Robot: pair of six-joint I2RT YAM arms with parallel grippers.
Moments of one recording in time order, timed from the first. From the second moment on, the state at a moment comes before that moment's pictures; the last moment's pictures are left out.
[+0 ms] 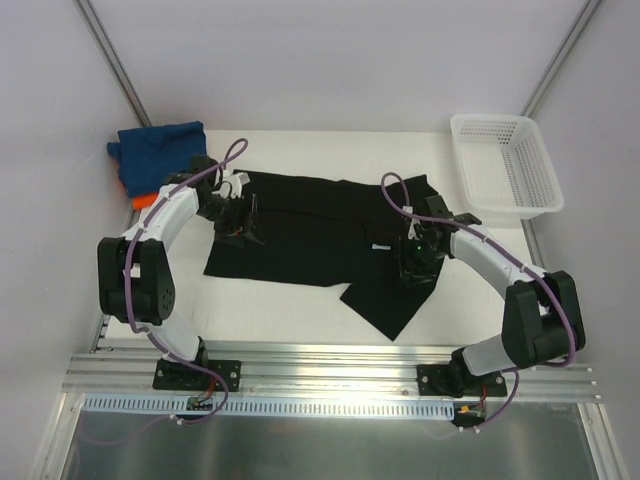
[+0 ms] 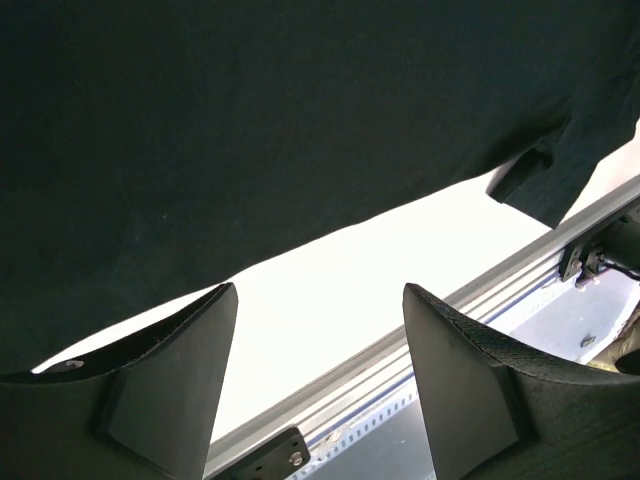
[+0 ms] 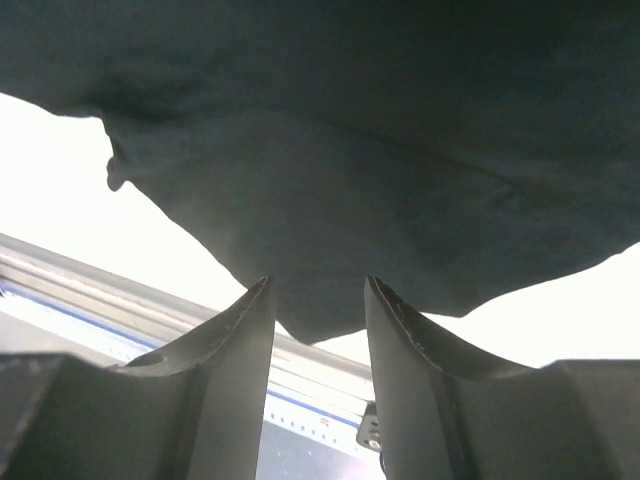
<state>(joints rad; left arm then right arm) -0.07 1.65 1.25 -0.89 0.57 -0.06 0.33 1.45 0.94 -0.81 -0.29 0.28</state>
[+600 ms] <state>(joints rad) -0.06 2.09 1.57 -0.89 0.62 -0.08 0.19 1.76 1.23 -0.76 -0.26 0.27</state>
